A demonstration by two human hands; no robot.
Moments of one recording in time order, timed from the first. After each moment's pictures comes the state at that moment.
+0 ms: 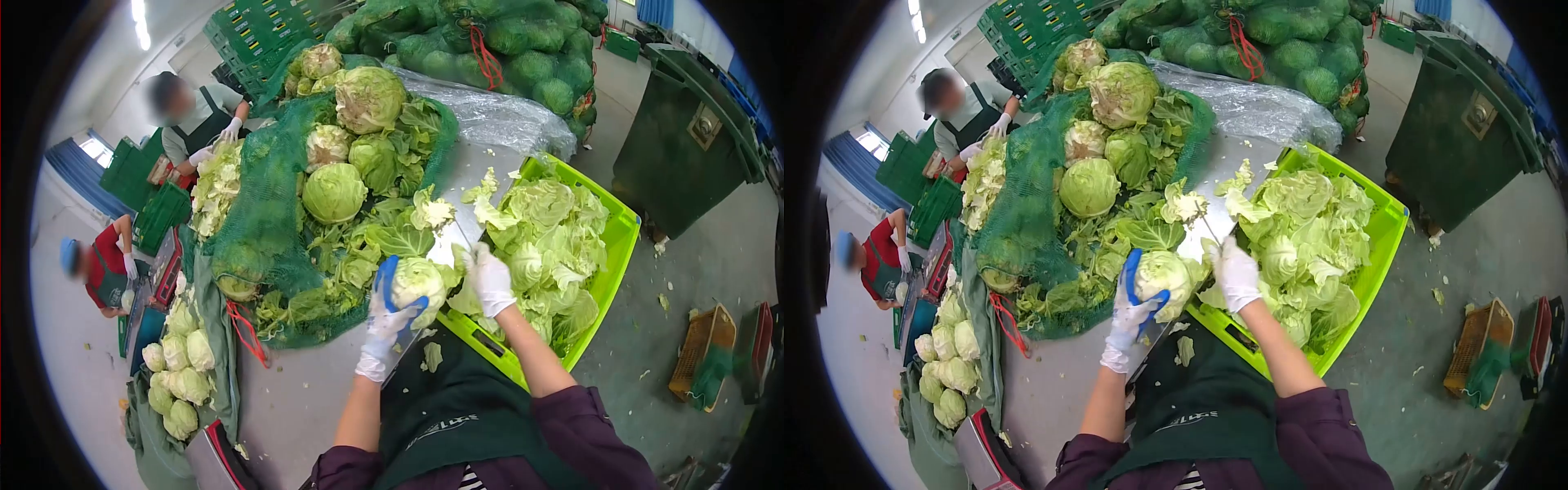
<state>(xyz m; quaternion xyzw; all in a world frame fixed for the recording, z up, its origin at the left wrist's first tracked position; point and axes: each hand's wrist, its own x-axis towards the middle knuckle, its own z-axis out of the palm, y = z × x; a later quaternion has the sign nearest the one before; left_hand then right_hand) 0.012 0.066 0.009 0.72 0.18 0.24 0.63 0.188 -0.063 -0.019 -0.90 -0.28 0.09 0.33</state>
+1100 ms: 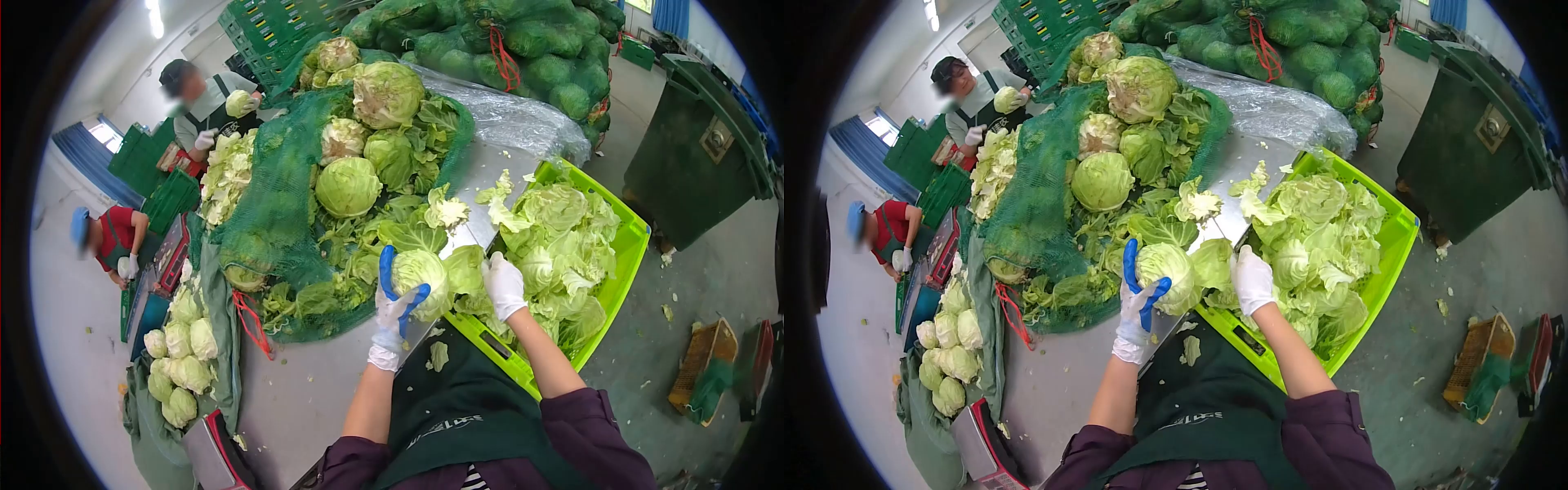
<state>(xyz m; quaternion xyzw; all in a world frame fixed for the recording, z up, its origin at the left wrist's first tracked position) 0.021 0.062 0.023 0.52 0.19 0.31 0.77 0.192 -0.063 -0.044 -0.92 -0.26 0.07 0.29</state>
